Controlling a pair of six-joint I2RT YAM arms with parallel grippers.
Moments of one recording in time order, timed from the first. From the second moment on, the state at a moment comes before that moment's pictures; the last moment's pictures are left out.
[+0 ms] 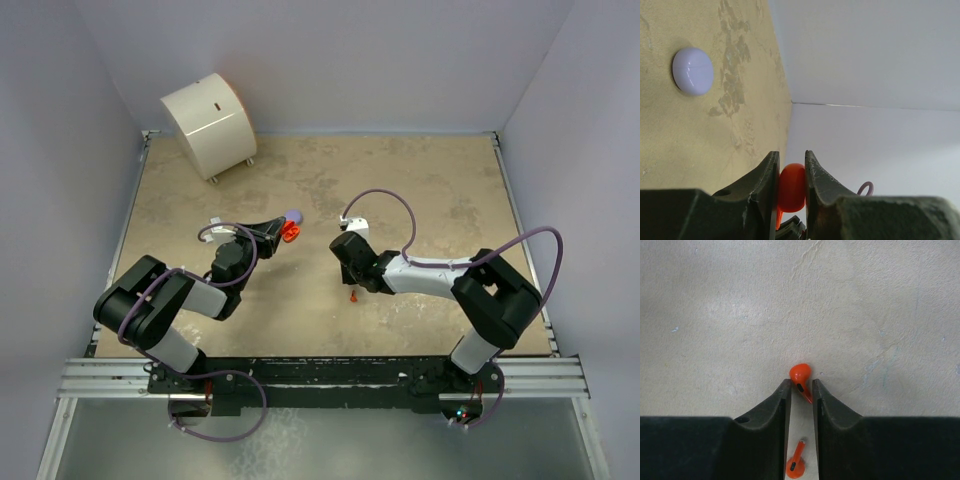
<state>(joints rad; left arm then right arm) -0.49 1.57 0.30 1.21 -0.20 -1.54 0.85 1.64 0.82 -0.14 0.40 0.55</state>
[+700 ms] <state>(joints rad) -0.49 1.57 0.30 1.21 -0.20 -1.54 0.85 1.64 0.84 -0.14 0.41 0.55</state>
